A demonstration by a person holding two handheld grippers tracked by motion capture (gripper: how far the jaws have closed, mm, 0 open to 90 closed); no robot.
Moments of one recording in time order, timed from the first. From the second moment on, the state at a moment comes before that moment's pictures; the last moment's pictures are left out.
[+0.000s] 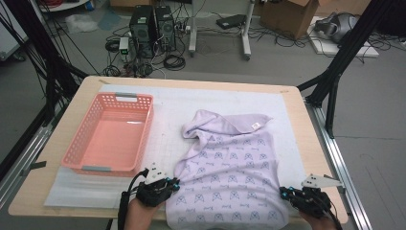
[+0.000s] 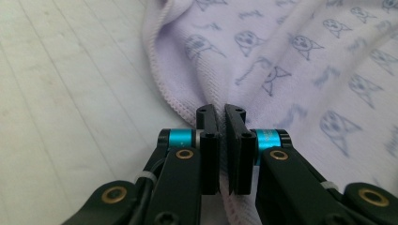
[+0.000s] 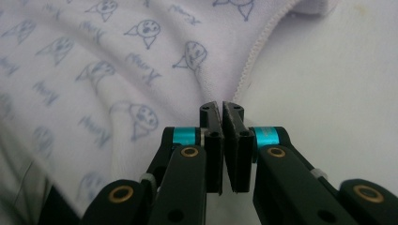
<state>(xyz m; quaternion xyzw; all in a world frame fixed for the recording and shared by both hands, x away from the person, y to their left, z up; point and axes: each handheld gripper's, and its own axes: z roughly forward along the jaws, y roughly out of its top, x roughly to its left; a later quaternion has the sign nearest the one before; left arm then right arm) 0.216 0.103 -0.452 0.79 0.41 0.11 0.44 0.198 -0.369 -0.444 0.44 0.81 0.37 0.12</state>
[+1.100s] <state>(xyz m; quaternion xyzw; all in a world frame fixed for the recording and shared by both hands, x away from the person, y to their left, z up) 0.223 0.110 -0.442 0.77 0.43 0.11 0.45 0.196 -0.367 -0.437 0.45 0.80 0.38 0.11</state>
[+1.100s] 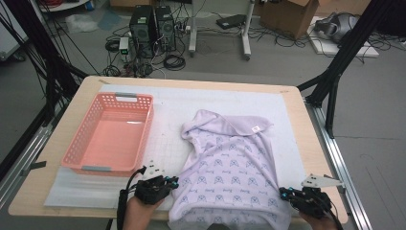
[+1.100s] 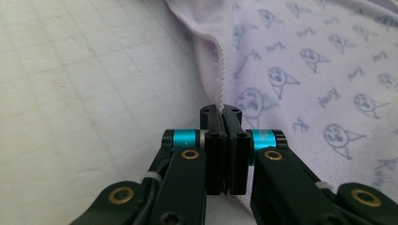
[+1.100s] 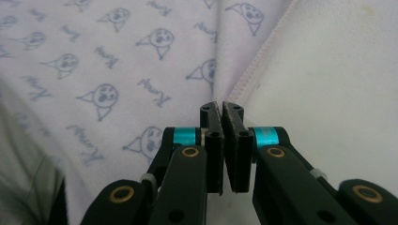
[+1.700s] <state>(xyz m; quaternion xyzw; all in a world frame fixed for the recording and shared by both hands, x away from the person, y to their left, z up) 0.275 0.104 -0.446 0.74 0.48 0.16 0.44 0.236 -0.364 -0.433 0.48 0.76 0.39 0.20</state>
